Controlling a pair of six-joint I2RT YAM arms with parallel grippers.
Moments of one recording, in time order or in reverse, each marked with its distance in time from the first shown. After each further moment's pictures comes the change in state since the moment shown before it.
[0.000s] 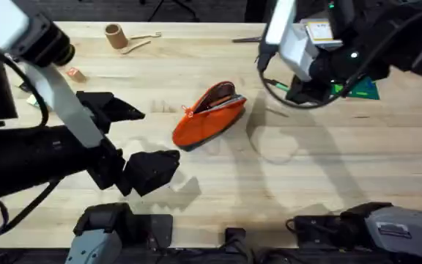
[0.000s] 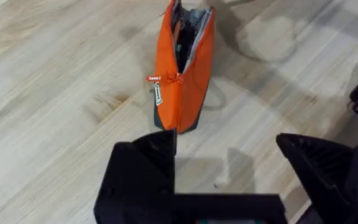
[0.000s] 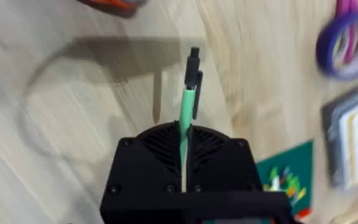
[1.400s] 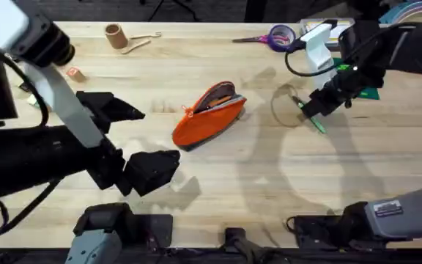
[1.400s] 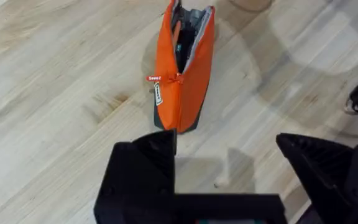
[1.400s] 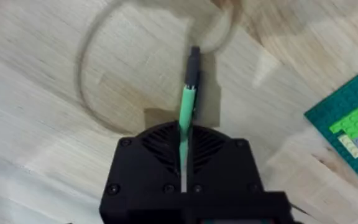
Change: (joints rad) left arm 0.000 0.000 0.000 0.000 0.000 0.000; right arm -0.302 0.267 -0.062 0.040 -0.018 0.324
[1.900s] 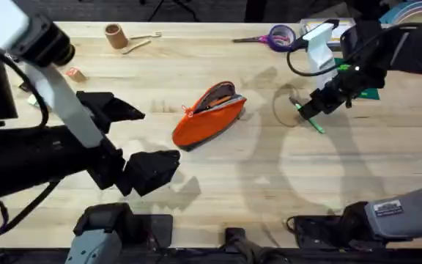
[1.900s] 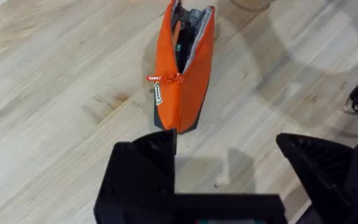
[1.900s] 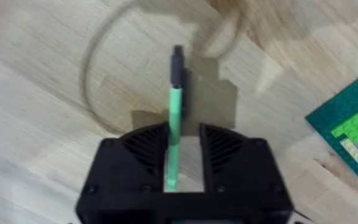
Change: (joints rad) left arm 0.000 0.000 0.000 0.000 0.000 0.000; right arm -0.009 0.003 -0.003 0.013 -0.038 -0.002
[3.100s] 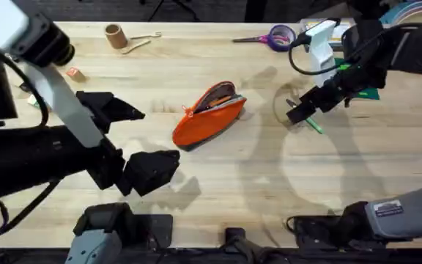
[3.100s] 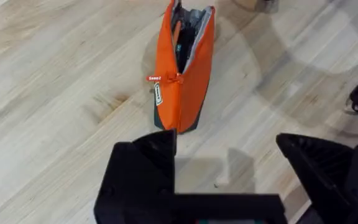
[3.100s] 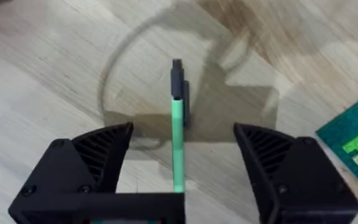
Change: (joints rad) left arm 0.000 0.000 0.000 0.000 0.000 0.000; right arm -0.007 0.000 0.000 0.026 -0.087 0.034
